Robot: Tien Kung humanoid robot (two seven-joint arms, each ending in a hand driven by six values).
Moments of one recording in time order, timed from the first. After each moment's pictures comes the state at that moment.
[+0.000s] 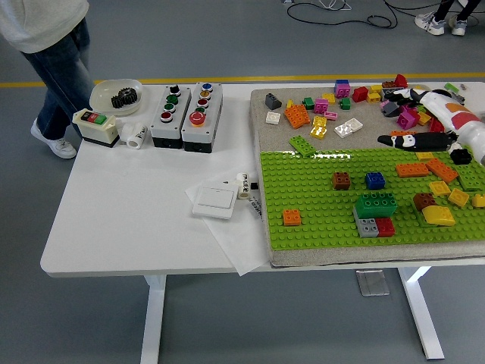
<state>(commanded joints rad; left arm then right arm) -0.18 0.09 -0.53 -0.24 1.08 0.05 0.27 0.73 -0.52 0.85 0.97 -1.74 -0.04 0.34</state>
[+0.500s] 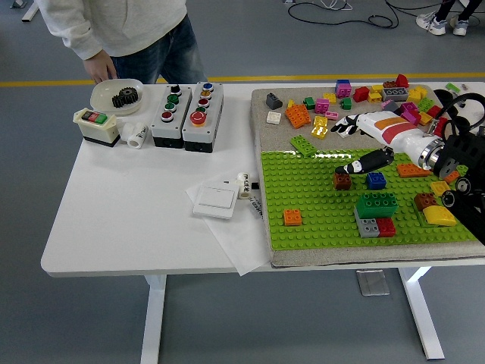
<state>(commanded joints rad) -0.18 0.09 -0.52 -0.24 1.06 0.05 0.28 0.88 -0.37 0.61 0.80 -1.83 -0.08 0.31</state>
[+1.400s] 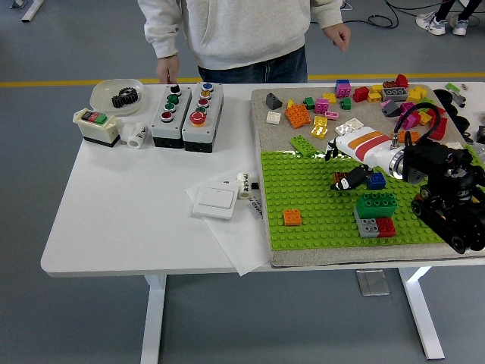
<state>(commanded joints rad) -0.18 0.10 -0.51 -0.25 1.06 0.05 0.28 0.96 -0.26 0.43 0.63 -1.97 -0.11 0.22</state>
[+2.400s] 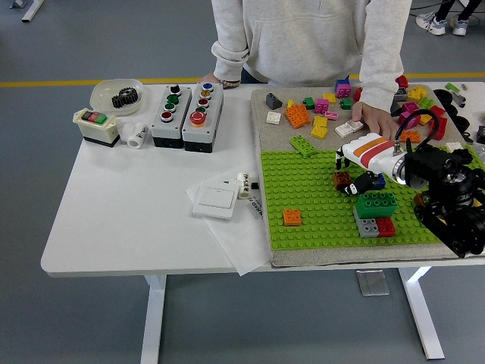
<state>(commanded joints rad) -0.19 0.10 -0.52 -0.25 1.07 0.05 0.28 0.96 -0.25 0.40 0.58 -2.02 -0.12 0.20</state>
